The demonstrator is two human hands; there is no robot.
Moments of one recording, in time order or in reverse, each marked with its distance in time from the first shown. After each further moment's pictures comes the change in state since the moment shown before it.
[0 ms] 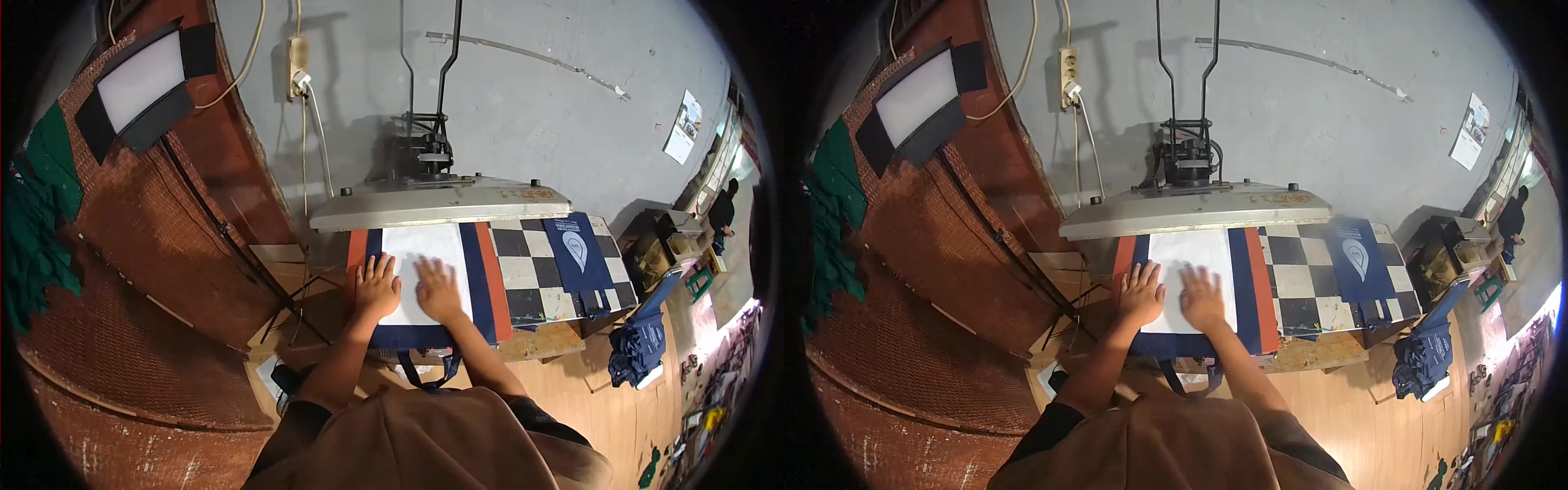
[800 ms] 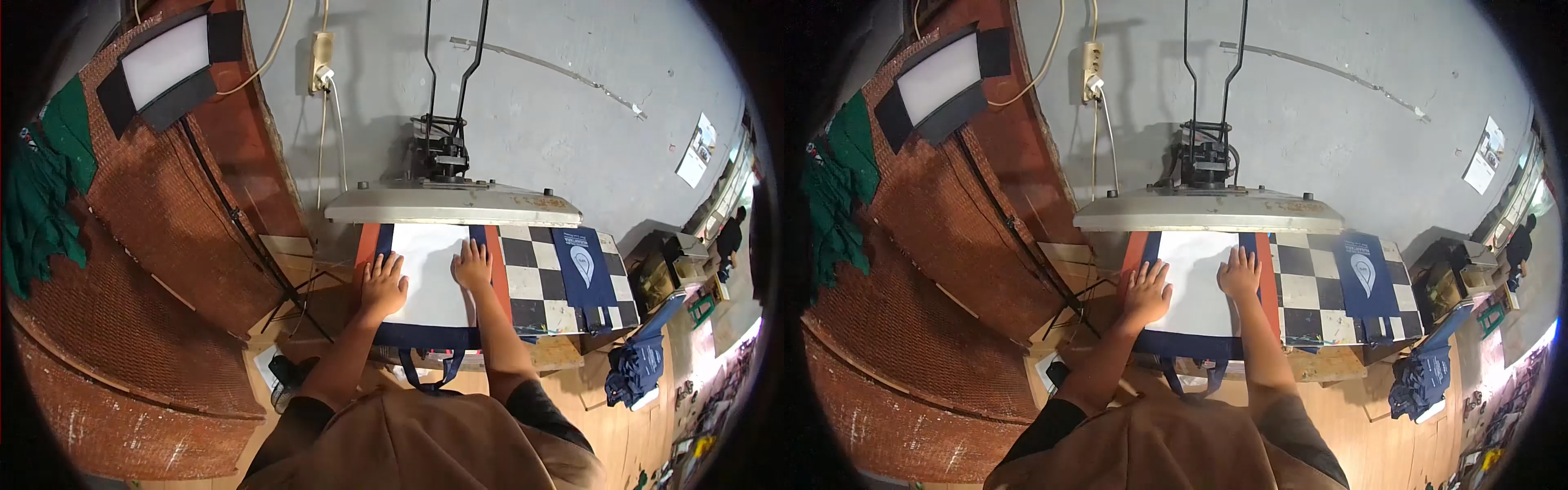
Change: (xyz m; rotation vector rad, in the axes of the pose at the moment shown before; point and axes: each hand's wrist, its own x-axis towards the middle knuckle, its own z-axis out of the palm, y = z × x) left_hand -0.004 0.000 -0.002 -0.021 0.005 -0.005; right_hand 0.060 0.079 0.005 -0.126 -0.187 0.395
